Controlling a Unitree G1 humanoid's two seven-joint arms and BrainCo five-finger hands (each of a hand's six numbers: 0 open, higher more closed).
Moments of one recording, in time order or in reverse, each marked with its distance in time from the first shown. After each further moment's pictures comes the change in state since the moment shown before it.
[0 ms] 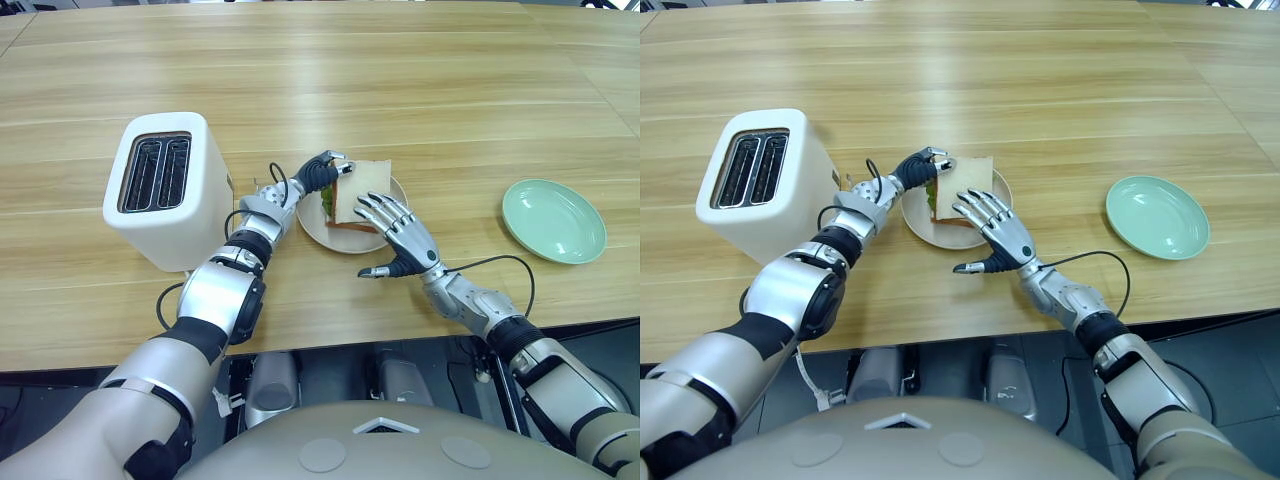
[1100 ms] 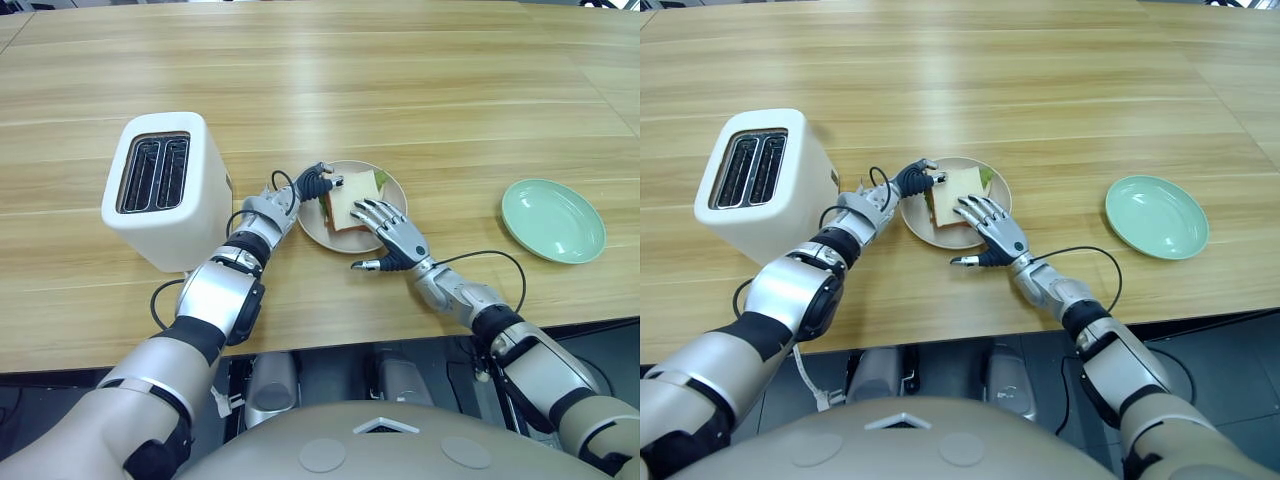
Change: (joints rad) left arm 0.000 0.022 -0.073 0.026 0.218 0.090 0.194; right arm -0.144 0.128 0.021 0.345 -0.004 0.053 0.069
